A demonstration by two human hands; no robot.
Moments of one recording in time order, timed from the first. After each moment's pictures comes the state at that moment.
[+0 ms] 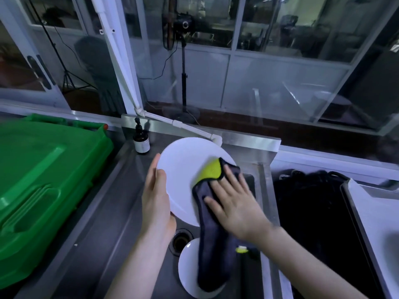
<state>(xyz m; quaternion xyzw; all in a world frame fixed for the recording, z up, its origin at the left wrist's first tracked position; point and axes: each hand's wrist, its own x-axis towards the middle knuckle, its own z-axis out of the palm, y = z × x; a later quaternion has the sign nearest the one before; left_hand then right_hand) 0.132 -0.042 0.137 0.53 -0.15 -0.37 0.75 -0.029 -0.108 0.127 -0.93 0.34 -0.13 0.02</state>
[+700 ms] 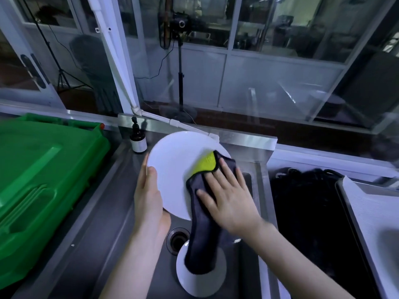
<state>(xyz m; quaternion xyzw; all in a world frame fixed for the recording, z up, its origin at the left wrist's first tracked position) 0.137 -0.039 0.140 0.50 -0.16 -0.36 0.77 -0.016 -0.103 0.130 -0.91 0.39 -0.15 0.01</state>
